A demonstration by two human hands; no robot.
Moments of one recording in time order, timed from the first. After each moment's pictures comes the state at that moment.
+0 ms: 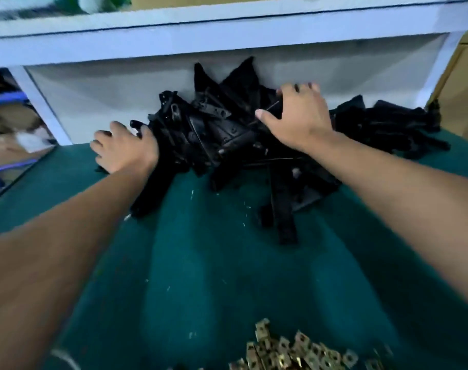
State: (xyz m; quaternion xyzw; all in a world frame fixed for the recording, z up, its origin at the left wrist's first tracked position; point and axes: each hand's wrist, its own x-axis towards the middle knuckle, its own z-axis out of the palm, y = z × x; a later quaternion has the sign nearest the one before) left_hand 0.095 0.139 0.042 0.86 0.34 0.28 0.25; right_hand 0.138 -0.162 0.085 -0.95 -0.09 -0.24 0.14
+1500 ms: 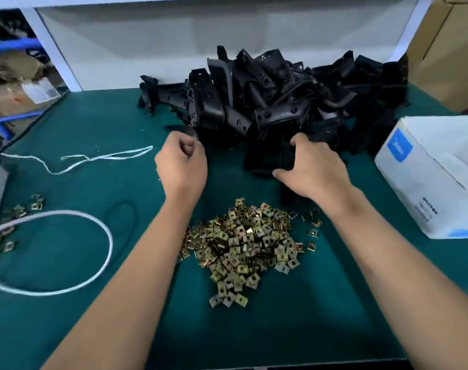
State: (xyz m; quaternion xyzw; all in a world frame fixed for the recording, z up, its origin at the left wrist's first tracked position) left_hand -0.111 0.012 -0.002 0.81 0.19 0.30 0.47; right_hand -0.100 -0.213 0.026 -0.99 -0.03 -0.06 0.14
